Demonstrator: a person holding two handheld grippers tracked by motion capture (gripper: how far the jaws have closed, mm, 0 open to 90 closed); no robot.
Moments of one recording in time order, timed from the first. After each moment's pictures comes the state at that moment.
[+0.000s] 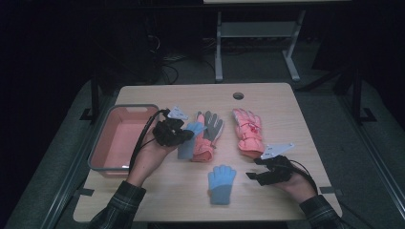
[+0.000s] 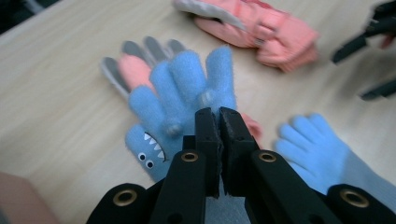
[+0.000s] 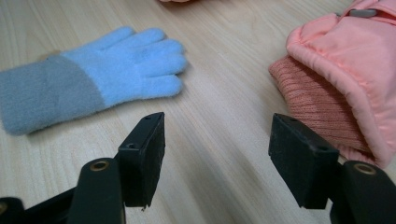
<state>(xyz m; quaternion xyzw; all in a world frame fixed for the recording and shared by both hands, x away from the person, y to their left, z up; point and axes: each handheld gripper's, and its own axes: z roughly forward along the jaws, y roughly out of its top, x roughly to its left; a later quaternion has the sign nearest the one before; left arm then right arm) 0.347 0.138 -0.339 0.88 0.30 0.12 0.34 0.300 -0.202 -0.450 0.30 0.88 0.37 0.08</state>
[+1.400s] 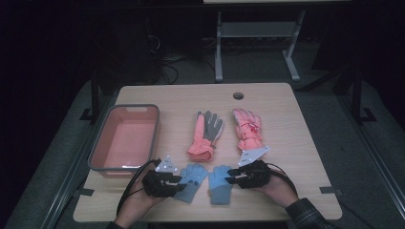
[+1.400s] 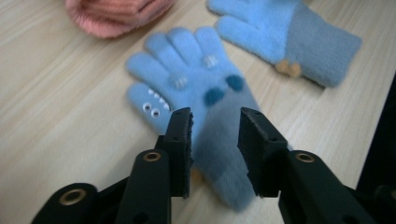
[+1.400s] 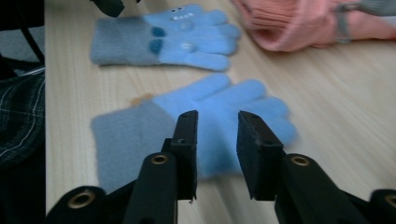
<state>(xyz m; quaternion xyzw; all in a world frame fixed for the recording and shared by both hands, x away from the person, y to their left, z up) 0.260 0.179 -0.433 0.90 0.30 0.05 0.33 0.290 -0.140 -0.446 0.22 0.89 0.40 0.02</state>
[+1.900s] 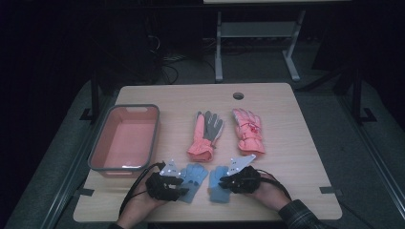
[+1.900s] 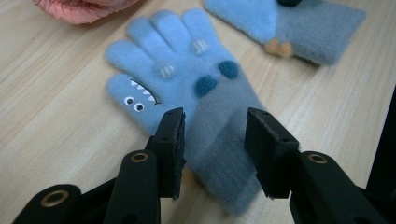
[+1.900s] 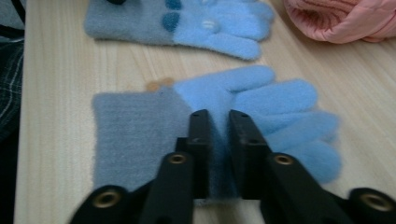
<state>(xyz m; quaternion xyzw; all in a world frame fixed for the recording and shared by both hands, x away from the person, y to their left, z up) 0.260 0.170 -0.447 0.91 0.27 0.04 0.32 0.283 -0.114 -0.466 0.18 0.91 0.36 0.04</state>
